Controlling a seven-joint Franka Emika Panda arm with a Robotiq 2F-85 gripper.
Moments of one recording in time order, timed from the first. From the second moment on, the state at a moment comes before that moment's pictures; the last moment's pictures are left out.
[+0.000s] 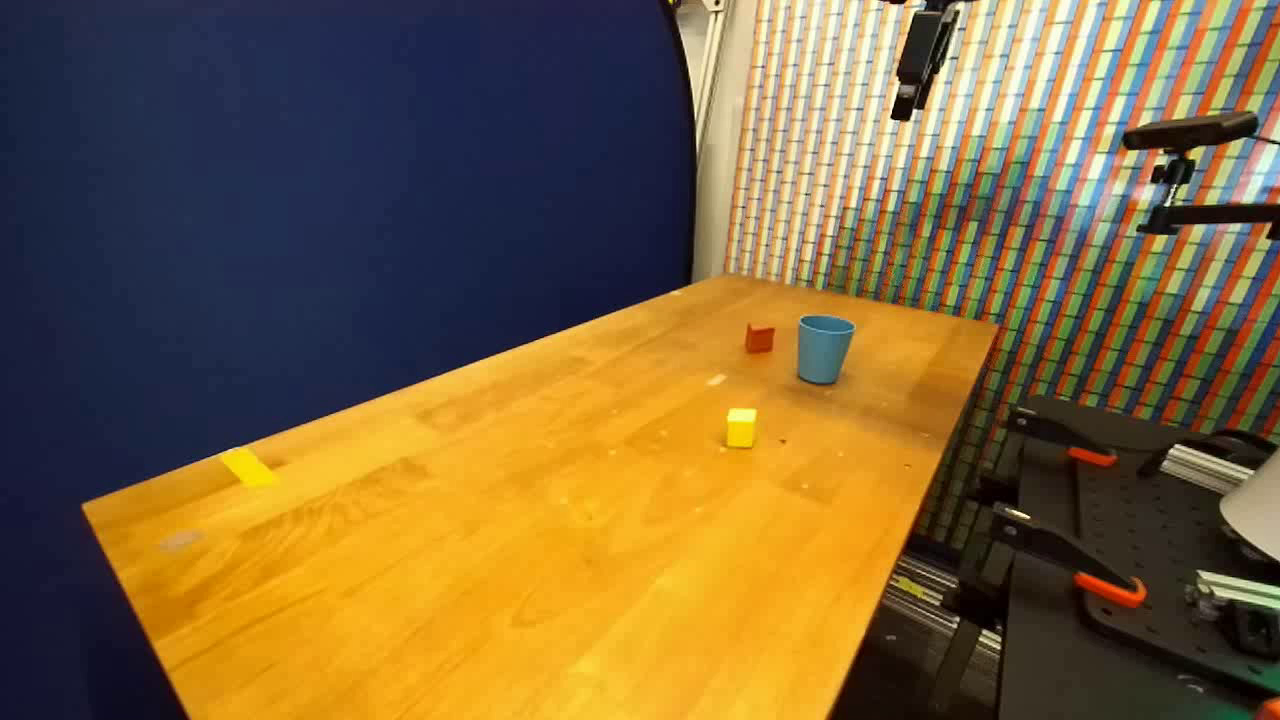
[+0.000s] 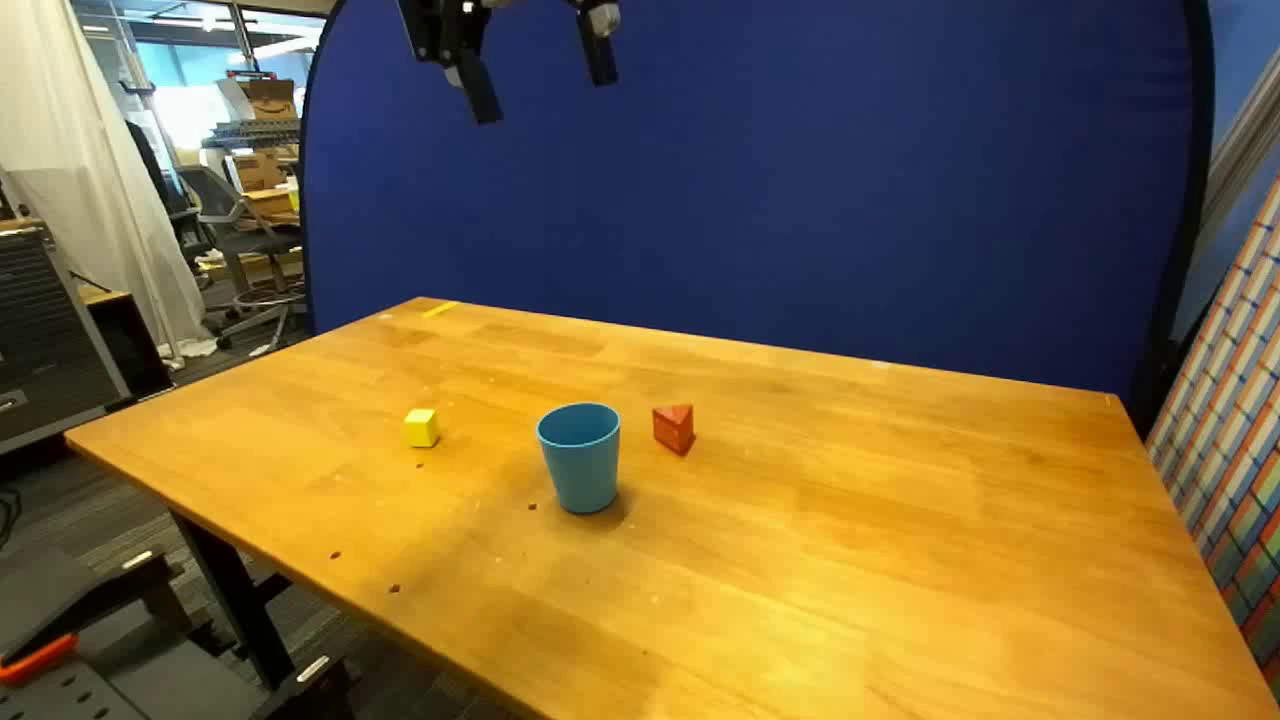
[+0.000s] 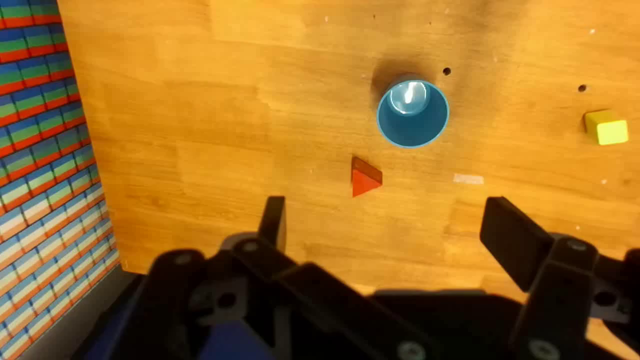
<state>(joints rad) -0.13 -0.44 -0.16 -2.46 -0.25 2.20 -0.26</state>
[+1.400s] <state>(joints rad) 0.02 0.03 0.00 -2.27 -0.09 2.32 -0.15</state>
